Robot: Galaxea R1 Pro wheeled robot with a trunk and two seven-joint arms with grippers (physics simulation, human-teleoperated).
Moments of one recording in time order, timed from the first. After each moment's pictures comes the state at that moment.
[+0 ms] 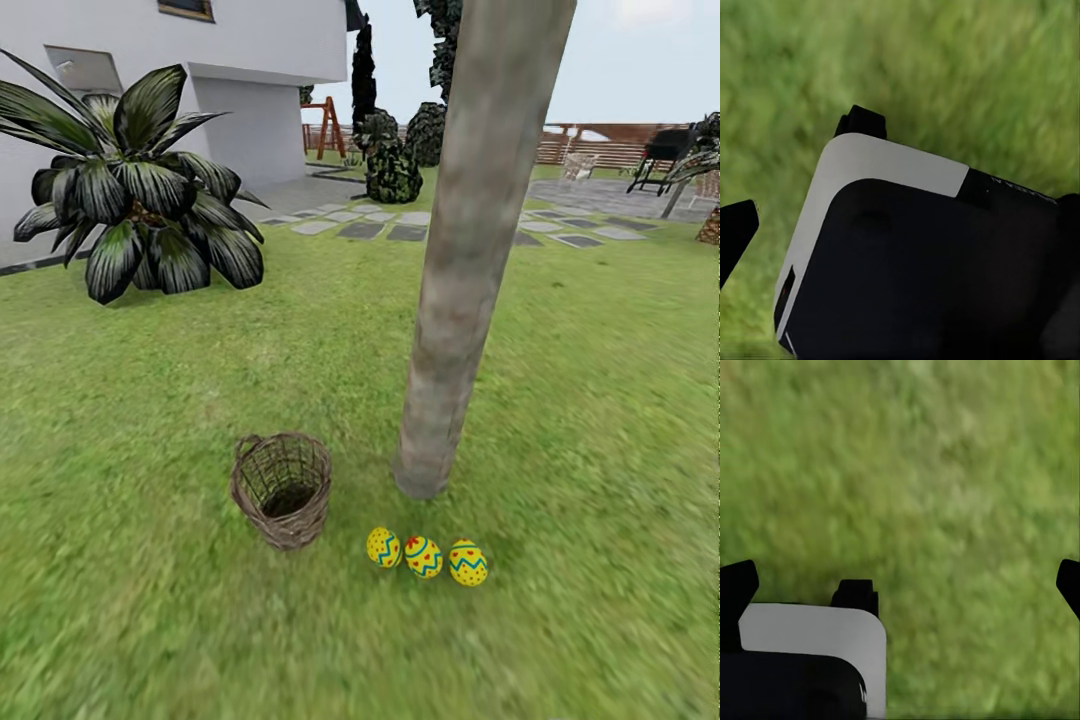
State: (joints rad) left arm -0.39 0.19 0.18 0.05 0.20 0.13 -0.30; right arm -0.40 -0.15 -0.45 -0.01 0.45 -0.18 0.12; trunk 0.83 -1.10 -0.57
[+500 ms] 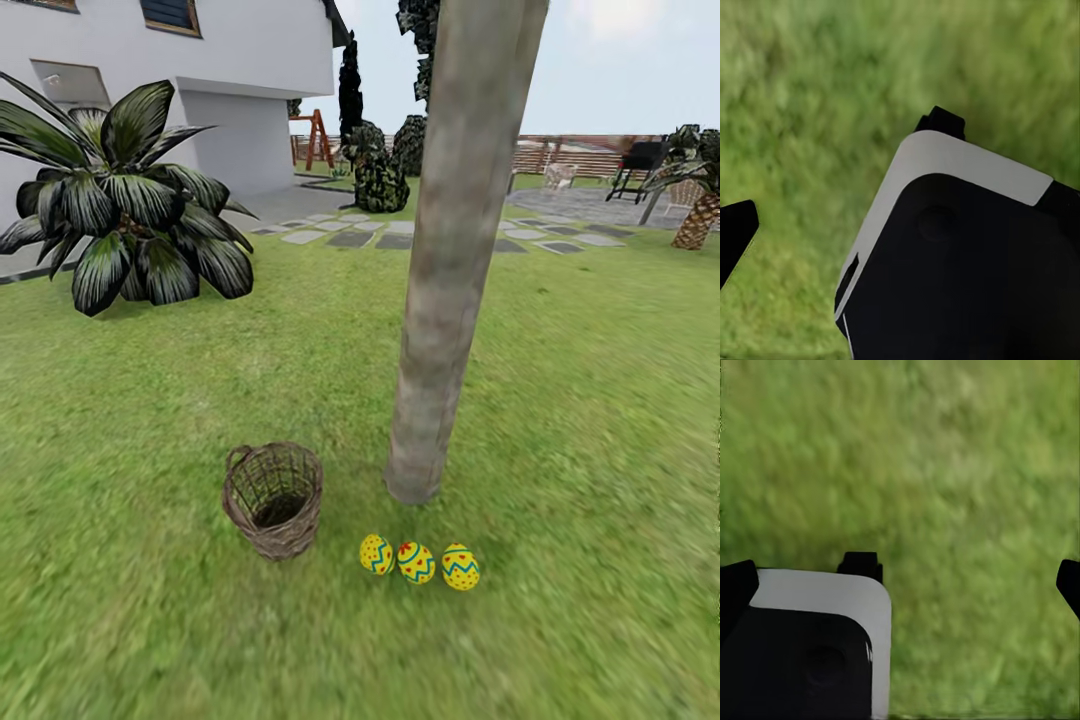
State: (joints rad) left arm -0.36 0.10 0.18 0.06 0.23 0.05 0.06; right arm -0.32 -0.14 -0.45 0.01 0.45 -0.23 0.12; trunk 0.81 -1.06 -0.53
